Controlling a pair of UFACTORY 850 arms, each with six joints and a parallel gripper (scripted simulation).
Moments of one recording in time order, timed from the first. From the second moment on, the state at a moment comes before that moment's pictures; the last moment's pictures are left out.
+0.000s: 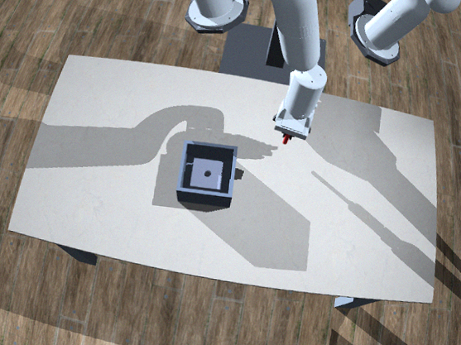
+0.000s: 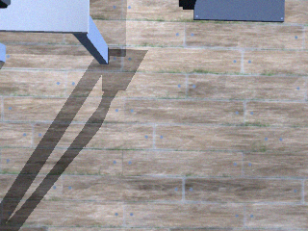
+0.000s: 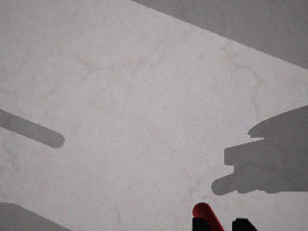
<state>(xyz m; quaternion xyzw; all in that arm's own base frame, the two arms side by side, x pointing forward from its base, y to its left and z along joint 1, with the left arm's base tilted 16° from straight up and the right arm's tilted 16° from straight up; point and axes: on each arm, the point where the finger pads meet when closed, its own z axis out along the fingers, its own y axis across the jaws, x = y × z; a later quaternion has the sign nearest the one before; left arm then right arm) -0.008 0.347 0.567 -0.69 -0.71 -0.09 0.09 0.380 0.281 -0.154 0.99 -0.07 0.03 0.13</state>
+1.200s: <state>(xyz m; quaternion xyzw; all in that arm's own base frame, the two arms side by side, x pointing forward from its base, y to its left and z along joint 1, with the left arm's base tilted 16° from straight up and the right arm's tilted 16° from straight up) -0.008 0.347 0.567 -0.69 -0.71 -0.09 0.09 0.396 0.291 -0.076 0.99 -0.06 0.02 0.13</state>
